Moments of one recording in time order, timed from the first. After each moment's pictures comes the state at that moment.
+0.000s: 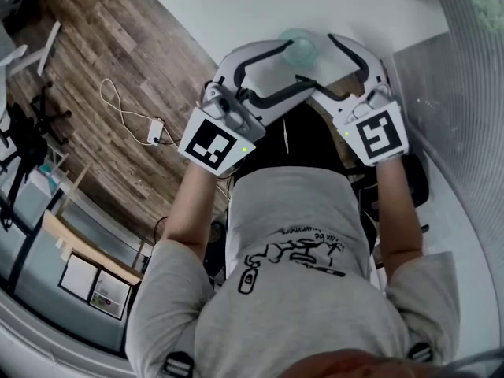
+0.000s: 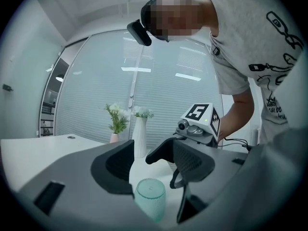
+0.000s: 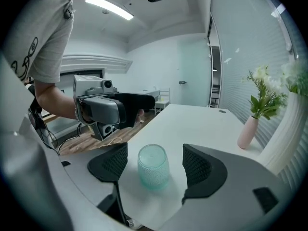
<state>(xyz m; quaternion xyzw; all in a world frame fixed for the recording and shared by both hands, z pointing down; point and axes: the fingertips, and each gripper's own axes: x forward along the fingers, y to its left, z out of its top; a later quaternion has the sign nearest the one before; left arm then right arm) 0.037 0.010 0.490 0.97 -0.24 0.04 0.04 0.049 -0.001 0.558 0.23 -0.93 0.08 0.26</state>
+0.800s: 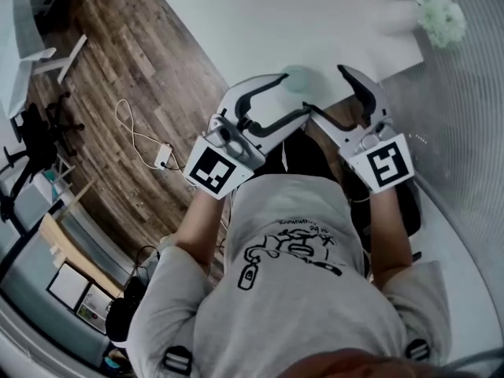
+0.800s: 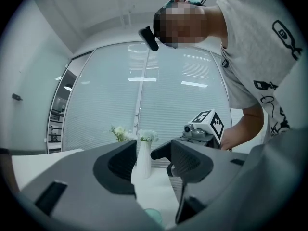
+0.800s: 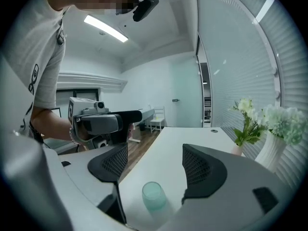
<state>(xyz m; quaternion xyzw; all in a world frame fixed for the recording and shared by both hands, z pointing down) 0.030 0.010 0.387 0.95 -0.30 -0.01 0.04 0.064 -0.014 0.433 0.28 -0.94 0.09 0.15</state>
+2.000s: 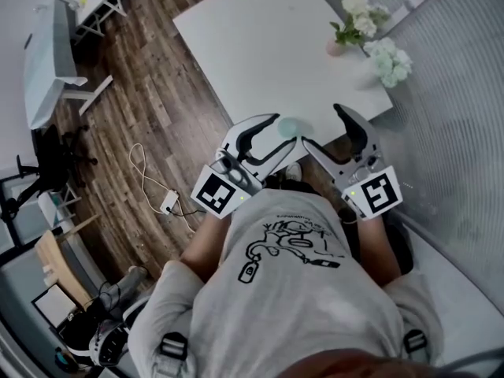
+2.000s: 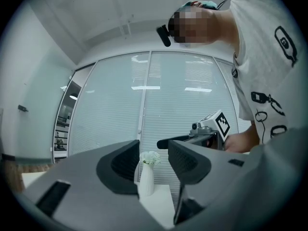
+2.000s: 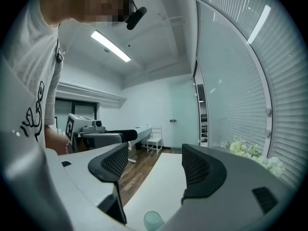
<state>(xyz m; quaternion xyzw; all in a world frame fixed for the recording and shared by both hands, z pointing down) 0.019 0.014 0.275 0.94 -0.34 -0.05 0.02 0.072 -0.013 0.286 0.31 -0.95 0.05 0.05</state>
